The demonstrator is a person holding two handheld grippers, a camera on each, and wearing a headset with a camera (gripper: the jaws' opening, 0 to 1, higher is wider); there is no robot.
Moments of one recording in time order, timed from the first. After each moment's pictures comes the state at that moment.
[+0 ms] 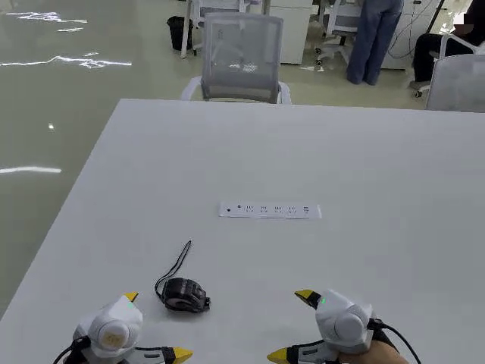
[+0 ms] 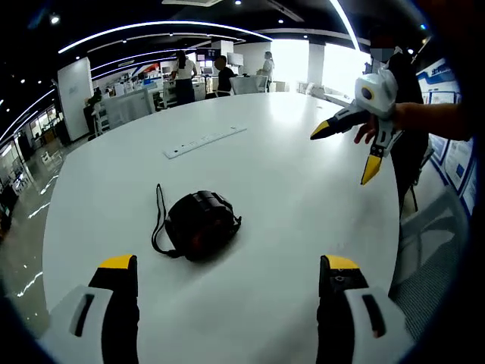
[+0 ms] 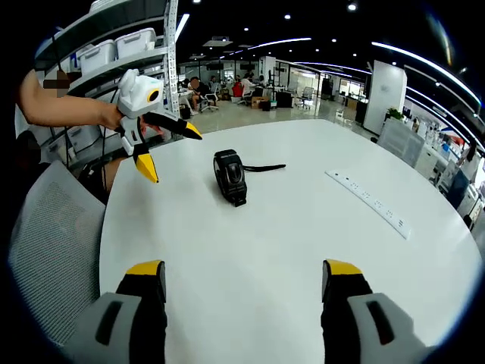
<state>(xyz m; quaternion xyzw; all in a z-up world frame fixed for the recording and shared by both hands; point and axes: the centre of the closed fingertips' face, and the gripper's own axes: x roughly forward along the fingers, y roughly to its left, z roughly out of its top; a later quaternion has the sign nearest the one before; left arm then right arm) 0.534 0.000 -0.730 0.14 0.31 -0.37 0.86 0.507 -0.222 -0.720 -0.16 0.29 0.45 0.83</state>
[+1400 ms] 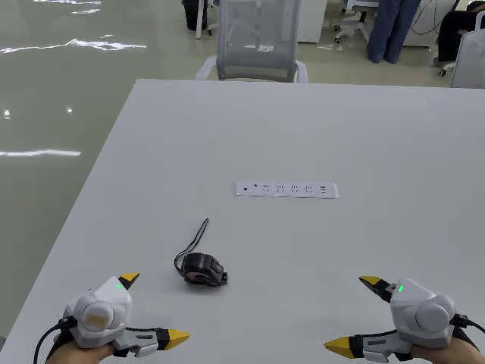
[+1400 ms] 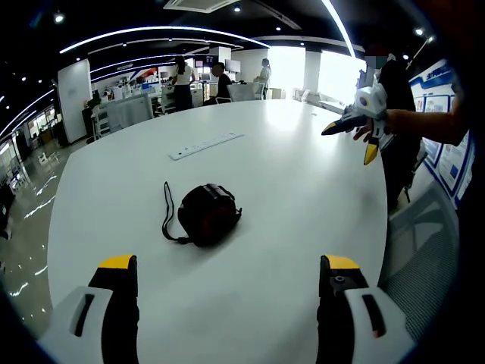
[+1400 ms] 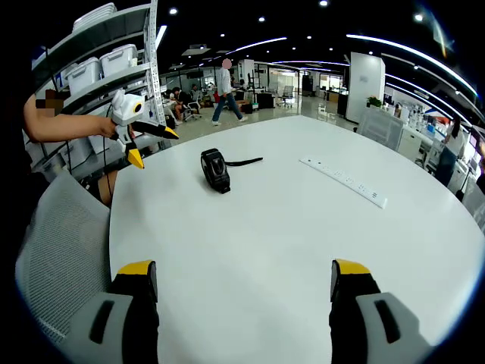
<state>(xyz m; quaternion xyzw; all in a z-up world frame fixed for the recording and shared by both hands) 0.516 0.030 -0.714 0.13 0.30 -0.38 0.87 0.483 -0.285 -0.704 -0.12 0.30 0.41 0.85</state>
